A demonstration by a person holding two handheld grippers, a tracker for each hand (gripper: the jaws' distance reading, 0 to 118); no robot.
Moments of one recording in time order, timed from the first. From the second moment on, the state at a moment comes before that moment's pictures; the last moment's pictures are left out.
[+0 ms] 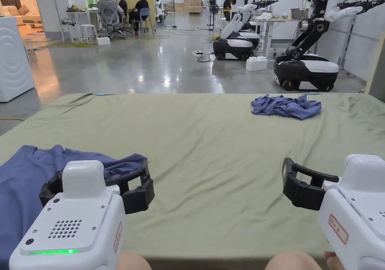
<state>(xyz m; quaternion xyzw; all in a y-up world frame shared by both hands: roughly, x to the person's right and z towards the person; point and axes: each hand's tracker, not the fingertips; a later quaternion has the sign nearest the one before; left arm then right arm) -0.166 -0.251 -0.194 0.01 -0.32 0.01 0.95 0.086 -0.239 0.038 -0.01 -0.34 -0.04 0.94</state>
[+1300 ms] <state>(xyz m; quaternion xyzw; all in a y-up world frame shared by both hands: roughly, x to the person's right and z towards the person) -0.178 -0.248 -0.211 -0.03 -0.31 0.01 0.95 0.064 -0.240 0.034 -0.02 -0.35 0.03 0.94</state>
